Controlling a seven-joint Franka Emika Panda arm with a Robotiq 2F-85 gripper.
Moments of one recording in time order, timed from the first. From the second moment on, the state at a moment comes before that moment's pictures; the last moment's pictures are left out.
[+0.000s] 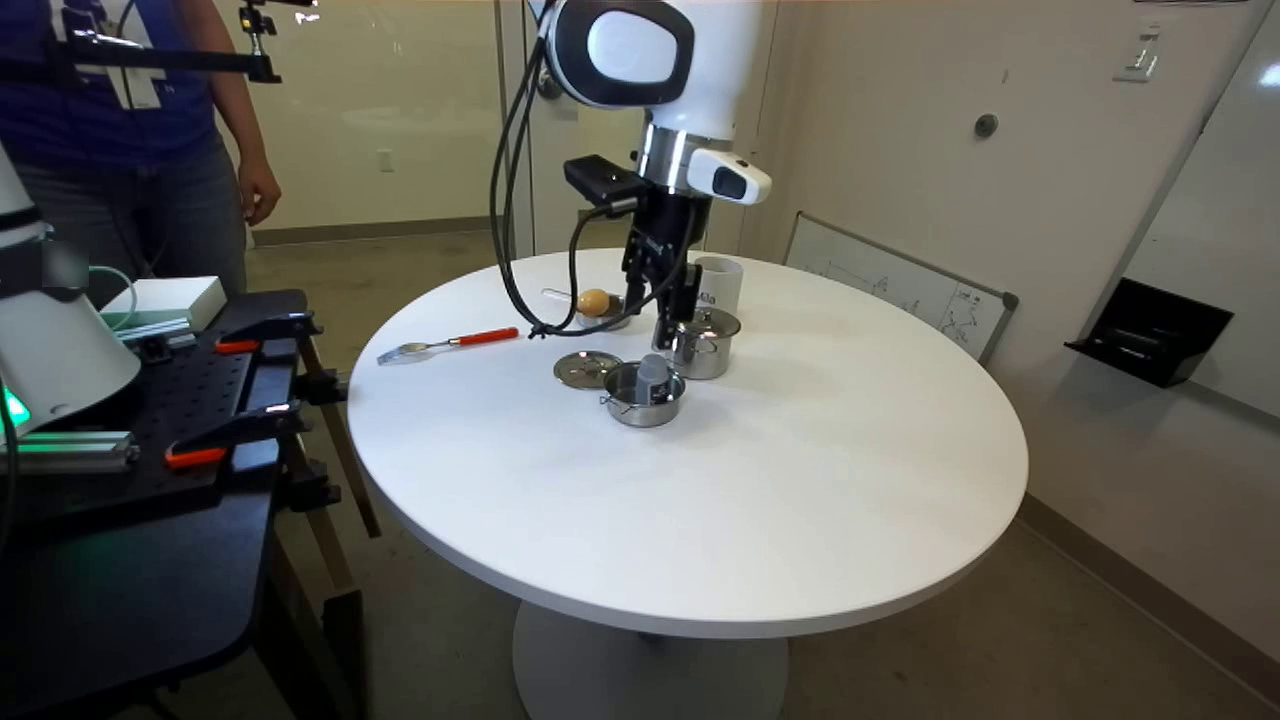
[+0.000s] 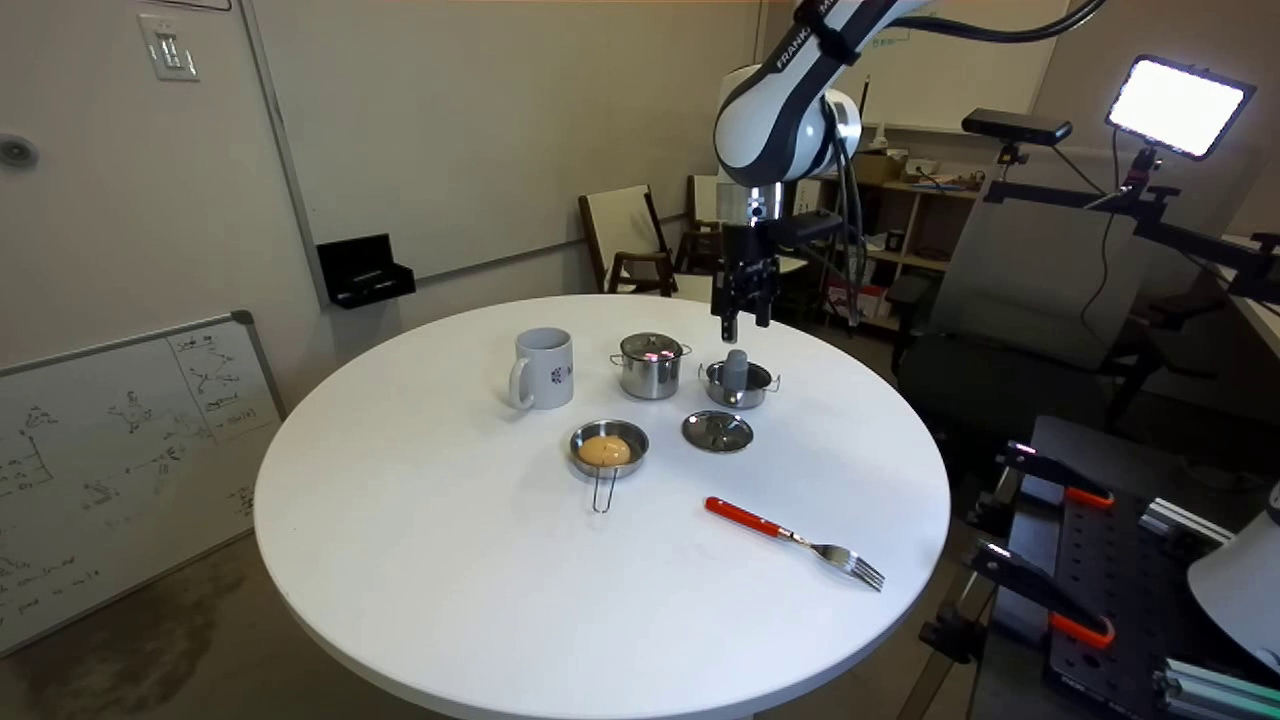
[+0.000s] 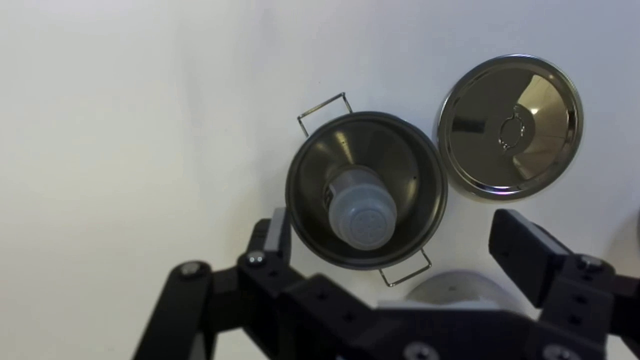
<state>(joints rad) -0.16 0.52 -0.07 -1.98 0.00 2.38 -0.16</state>
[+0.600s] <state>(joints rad) -0.18 0.62 -0.05 -1.93 0.01 2.39 -0.21</state>
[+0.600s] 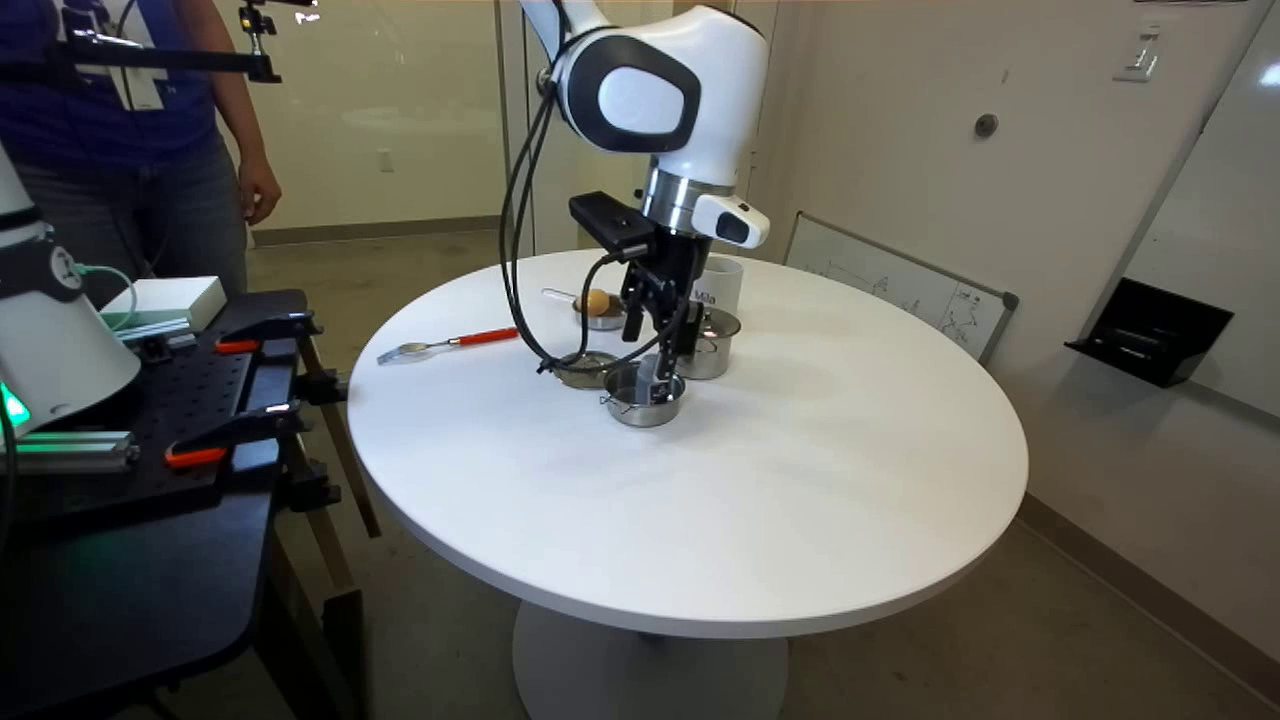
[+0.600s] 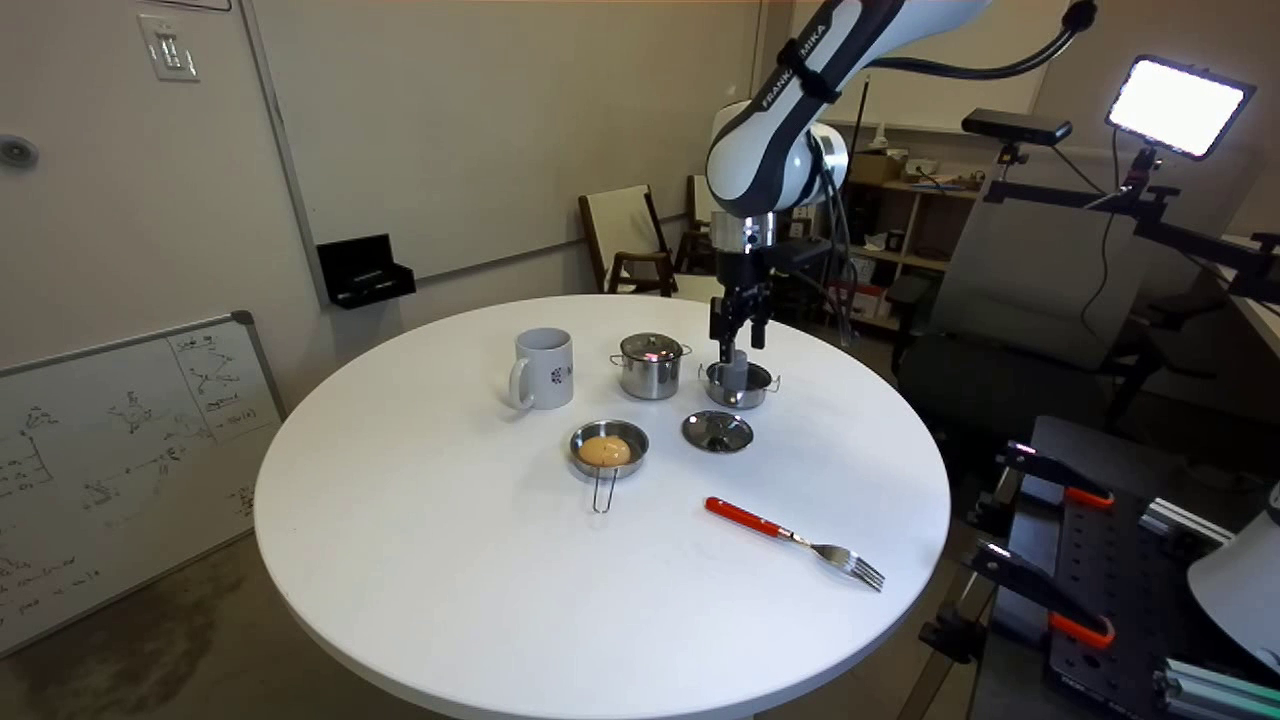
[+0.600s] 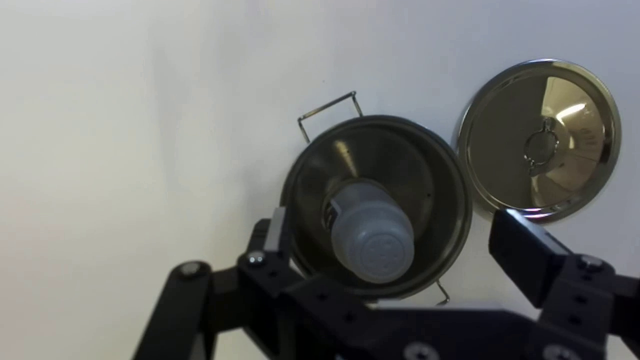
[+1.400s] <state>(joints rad) -0.19 0.65 -0.04 -1.87 0.01 2.39 -0.22</state>
